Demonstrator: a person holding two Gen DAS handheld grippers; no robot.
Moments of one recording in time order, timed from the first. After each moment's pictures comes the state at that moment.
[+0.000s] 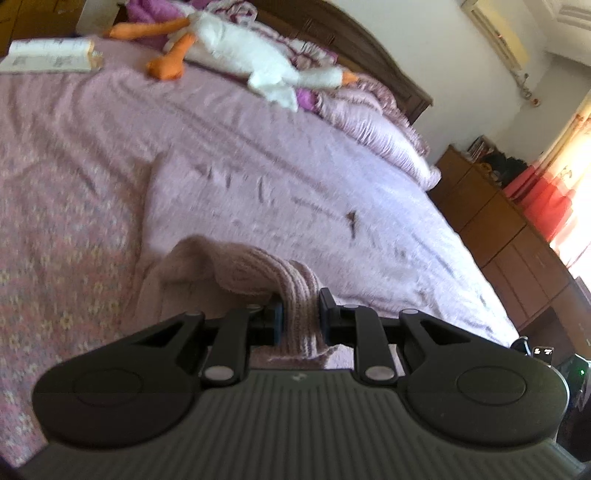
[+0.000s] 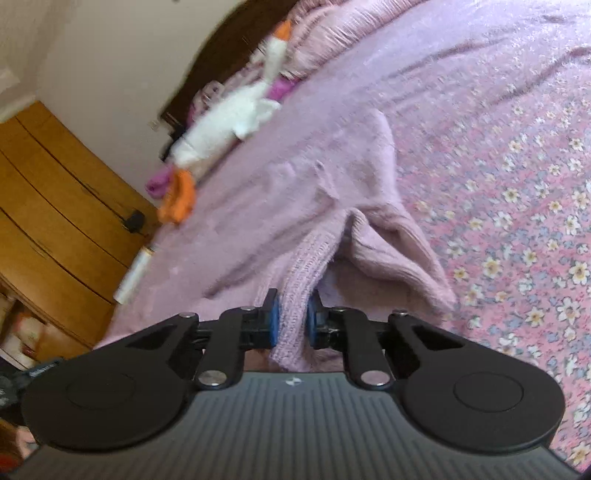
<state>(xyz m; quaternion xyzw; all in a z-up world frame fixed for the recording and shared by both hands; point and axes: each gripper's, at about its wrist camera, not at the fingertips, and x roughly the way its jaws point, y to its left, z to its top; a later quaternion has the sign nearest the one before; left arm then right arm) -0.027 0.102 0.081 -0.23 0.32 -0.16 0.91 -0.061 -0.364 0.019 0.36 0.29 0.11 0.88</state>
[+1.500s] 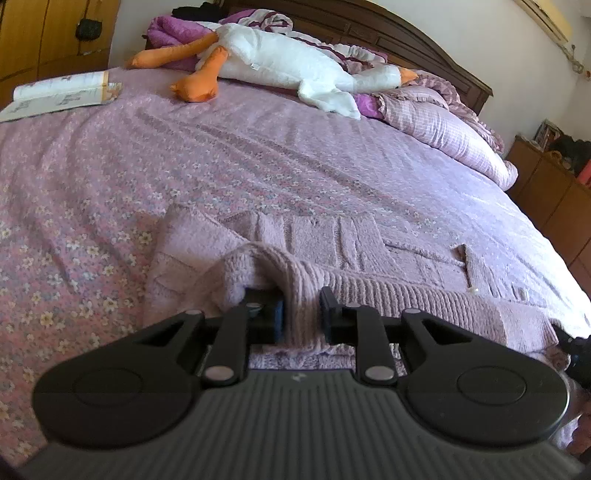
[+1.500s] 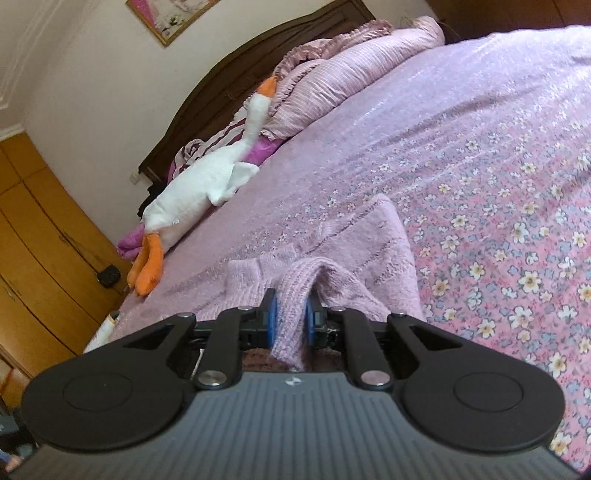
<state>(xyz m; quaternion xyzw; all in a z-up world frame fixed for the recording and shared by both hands) 0.104 0.083 0.033 -0.15 0.32 -0.05 0.93 0.072 -0.372 -0.014 0.32 0.22 0.03 0.92</state>
